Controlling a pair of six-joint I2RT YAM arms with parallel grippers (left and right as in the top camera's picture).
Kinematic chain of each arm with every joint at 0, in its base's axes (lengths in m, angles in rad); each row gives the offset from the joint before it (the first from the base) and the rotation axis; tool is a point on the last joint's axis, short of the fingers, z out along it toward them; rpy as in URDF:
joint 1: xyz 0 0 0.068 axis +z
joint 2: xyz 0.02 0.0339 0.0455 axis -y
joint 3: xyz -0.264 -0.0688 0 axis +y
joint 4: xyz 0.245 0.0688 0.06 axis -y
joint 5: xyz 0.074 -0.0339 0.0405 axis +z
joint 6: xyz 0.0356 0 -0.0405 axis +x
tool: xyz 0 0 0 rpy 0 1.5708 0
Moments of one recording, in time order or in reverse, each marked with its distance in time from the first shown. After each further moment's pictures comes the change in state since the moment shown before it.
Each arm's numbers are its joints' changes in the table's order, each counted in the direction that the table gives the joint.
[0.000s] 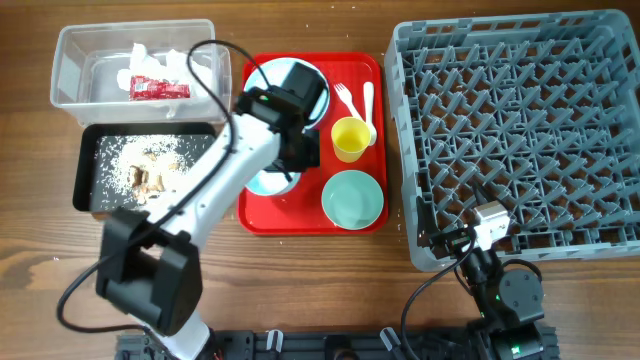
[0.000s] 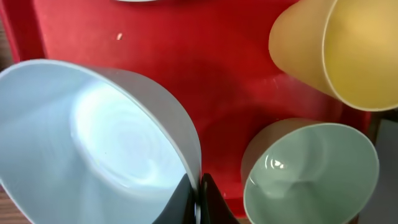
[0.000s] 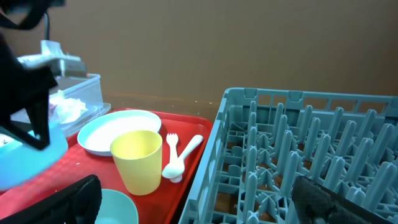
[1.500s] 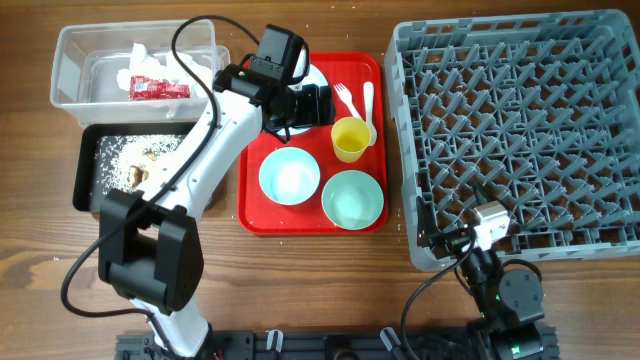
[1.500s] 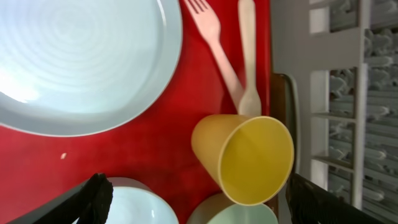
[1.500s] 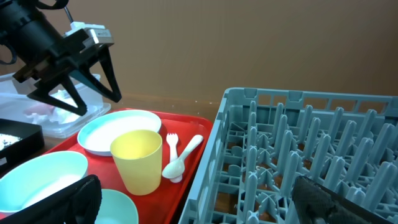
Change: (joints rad) left arm 0.124 -0.073 -0.101 0.253 -0.245 0.050; right arm 0.000 0.000 0.000 0.000 0.000 0.000
